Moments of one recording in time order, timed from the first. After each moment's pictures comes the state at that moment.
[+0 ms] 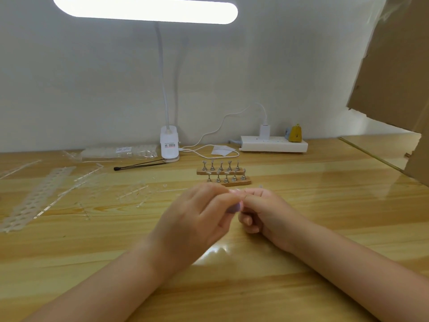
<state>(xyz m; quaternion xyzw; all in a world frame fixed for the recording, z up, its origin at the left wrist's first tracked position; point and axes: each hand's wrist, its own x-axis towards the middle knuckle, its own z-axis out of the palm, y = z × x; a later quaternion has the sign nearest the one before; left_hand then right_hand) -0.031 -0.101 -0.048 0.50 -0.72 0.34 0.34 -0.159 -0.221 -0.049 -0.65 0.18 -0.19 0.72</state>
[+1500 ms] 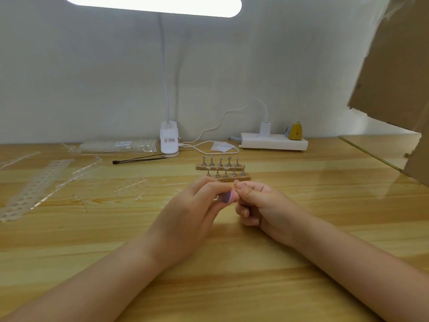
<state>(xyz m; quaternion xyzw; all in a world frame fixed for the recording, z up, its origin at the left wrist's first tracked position) -0.031 -0.098 -0.052 0.55 -0.70 0.18 0.42 -0.160 -0.225 -0.048 -0.64 0.15 -0.17 0.74</state>
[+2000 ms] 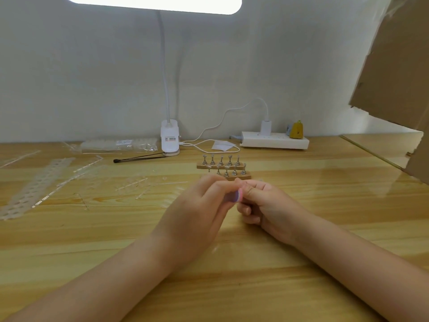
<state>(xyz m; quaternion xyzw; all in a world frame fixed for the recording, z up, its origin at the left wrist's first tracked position) -0.038 -0.100 -0.054 0.55 -0.70 0.21 0.40 -0.159 -0.225 -0.050 -0.63 0.17 -0.18 0.74</state>
